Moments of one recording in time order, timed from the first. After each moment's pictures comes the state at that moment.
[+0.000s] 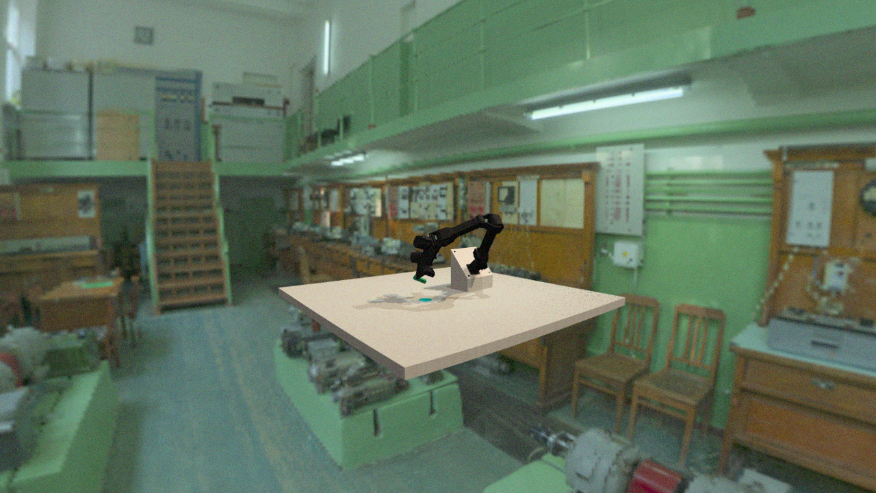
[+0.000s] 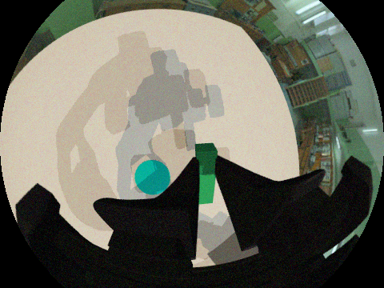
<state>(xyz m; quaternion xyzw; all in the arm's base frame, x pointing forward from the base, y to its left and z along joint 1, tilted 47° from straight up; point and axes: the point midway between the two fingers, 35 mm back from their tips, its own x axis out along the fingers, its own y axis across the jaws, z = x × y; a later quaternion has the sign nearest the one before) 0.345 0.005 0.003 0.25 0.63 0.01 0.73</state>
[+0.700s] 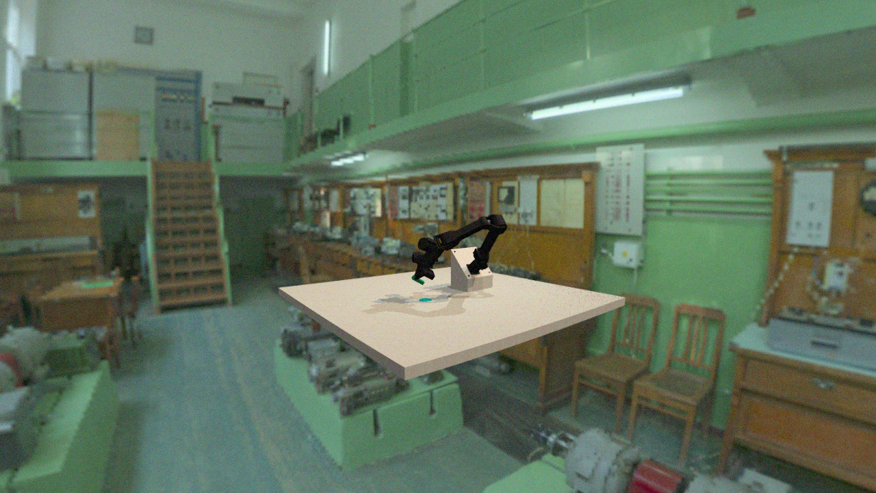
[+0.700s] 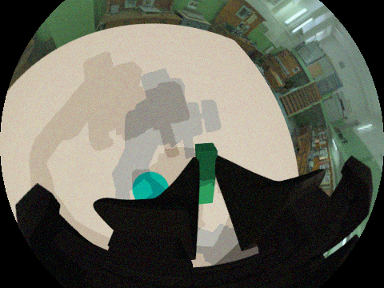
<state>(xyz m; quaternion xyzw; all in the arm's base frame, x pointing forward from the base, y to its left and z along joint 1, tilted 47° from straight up) 0.347 0.007 -0.001 0.24 0.59 -0.02 0.77</state>
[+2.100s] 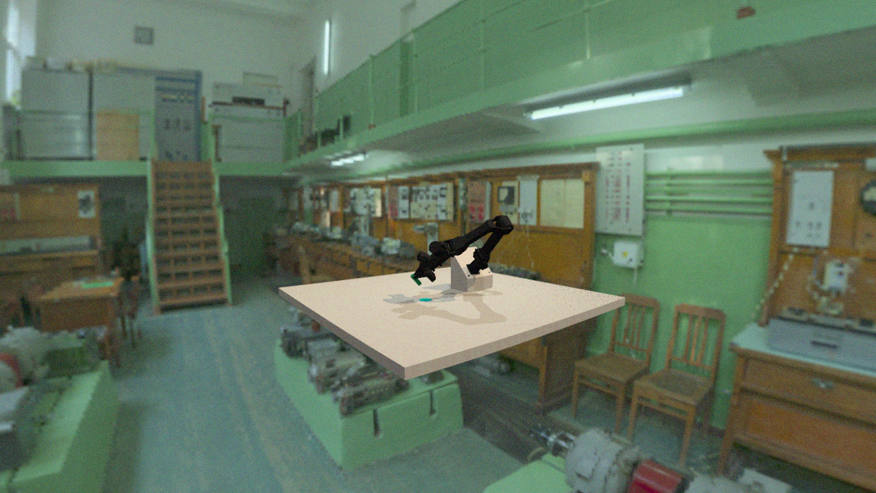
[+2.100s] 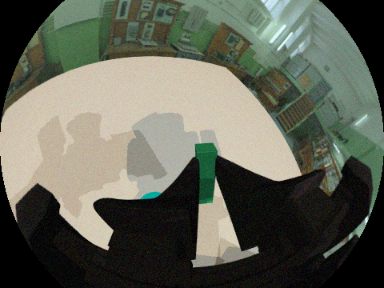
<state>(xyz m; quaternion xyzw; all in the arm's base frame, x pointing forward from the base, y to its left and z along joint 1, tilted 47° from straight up) 0.349 0.010 0.004 0.25 0.48 -0.08 0.84</state>
